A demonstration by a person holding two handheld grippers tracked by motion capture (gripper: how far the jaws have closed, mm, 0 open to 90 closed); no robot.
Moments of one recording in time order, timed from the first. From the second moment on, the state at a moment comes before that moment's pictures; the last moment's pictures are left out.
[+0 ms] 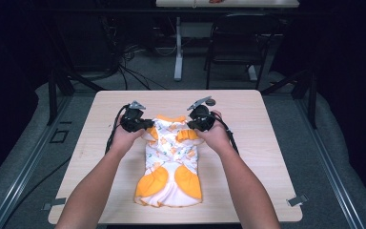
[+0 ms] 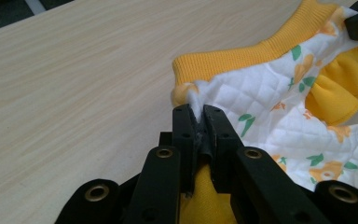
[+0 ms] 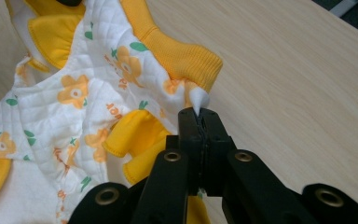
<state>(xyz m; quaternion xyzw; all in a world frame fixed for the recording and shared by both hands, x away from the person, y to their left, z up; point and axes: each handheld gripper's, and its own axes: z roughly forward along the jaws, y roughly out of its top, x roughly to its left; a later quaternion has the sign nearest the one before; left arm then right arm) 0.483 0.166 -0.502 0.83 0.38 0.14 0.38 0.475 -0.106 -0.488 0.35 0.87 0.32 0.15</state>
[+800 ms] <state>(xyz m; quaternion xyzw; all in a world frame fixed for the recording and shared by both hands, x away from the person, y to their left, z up) 0.484 0.168 -0.462 0.82 0.36 0.16 0.41 0.471 -0.109 -0.453 0.33 0.86 0.34 0.19</state>
